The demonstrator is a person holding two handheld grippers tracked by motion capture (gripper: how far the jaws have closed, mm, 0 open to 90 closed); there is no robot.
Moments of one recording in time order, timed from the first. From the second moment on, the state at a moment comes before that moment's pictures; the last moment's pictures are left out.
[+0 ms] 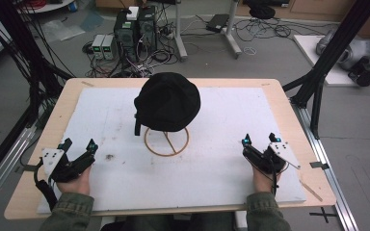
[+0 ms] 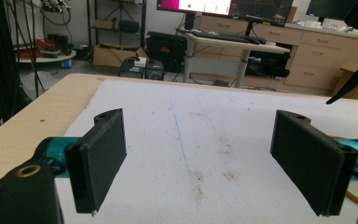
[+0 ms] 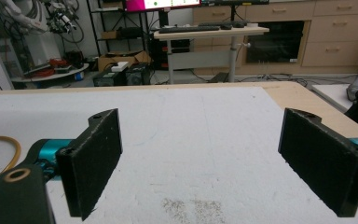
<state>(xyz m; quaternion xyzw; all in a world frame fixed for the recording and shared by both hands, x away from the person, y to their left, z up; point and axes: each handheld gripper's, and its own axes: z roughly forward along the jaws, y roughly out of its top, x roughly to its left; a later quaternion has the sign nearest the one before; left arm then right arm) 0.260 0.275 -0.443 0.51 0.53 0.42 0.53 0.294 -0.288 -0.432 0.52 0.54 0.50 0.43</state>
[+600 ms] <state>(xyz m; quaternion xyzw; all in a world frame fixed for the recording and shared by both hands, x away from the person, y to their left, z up) 0.262 0.274 -0.443 0.51 0.53 0.42 0.53 0.295 -0.292 -0.432 0.53 0.54 0.50 0.42</state>
